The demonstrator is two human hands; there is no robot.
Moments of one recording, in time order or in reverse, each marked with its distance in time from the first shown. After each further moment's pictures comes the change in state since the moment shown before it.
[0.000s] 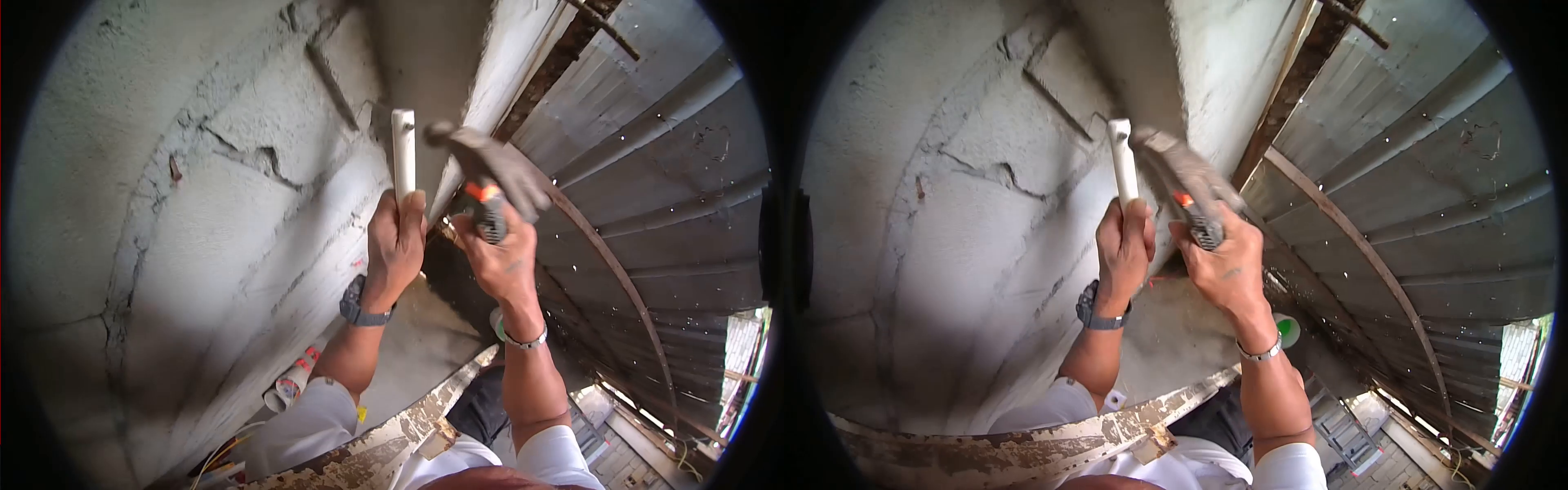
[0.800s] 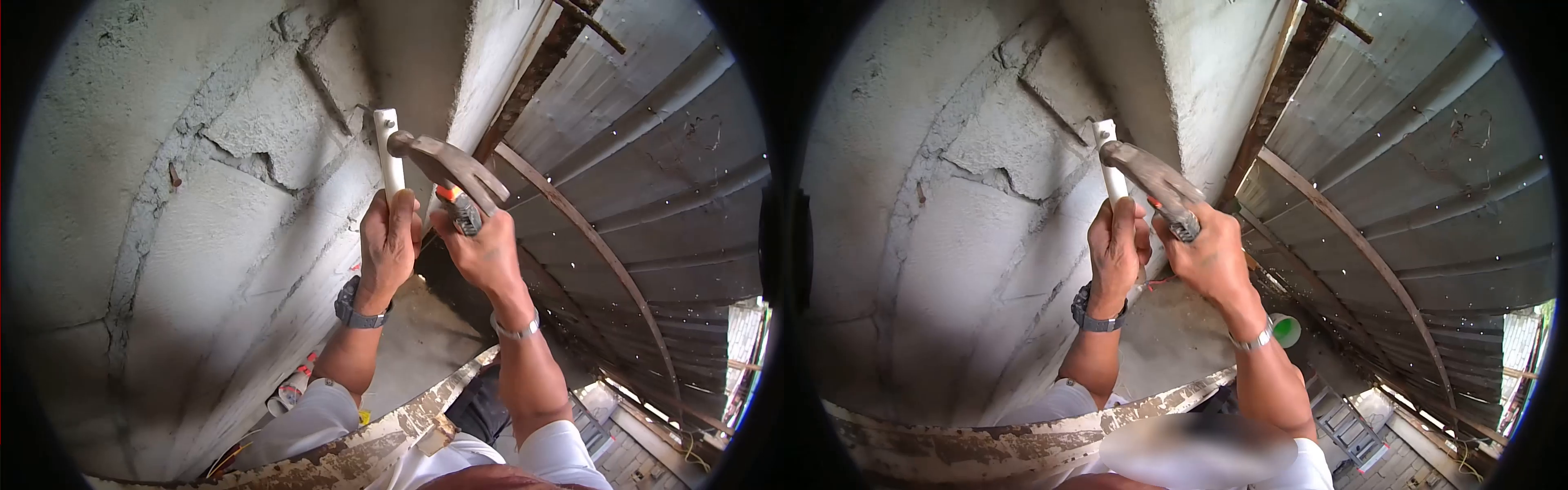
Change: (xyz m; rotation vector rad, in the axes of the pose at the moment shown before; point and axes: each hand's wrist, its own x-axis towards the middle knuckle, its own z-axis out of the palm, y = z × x) left_hand 0.004 0.022 -0.002 -0.193 -0.043 -0.144; right_hand 0.008 -0.001 0.006 -0.081 -0.112 0.011
